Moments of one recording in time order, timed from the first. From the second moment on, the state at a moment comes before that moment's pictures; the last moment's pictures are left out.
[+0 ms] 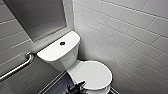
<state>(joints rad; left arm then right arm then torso) 0.76 2.61 -1.75 0.32 -0.54 -1.36 -1.58 2.56 -1.92 -0.05 0.48 0.17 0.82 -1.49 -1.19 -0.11</state>
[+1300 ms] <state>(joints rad) 0.62 2.47 -1.77 0.14 -0.75 -1.47 -1.58 2.57 -1.93 -0.05 0.48 0.17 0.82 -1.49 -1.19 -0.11</state>
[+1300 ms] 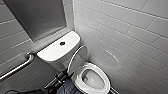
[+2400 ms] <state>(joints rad) 0.65 2.50 -1.94 0.39 -0.91 -1.69 -1.58 2.59 -1.95 -0.05 0.48 0.17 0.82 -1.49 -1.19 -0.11</state>
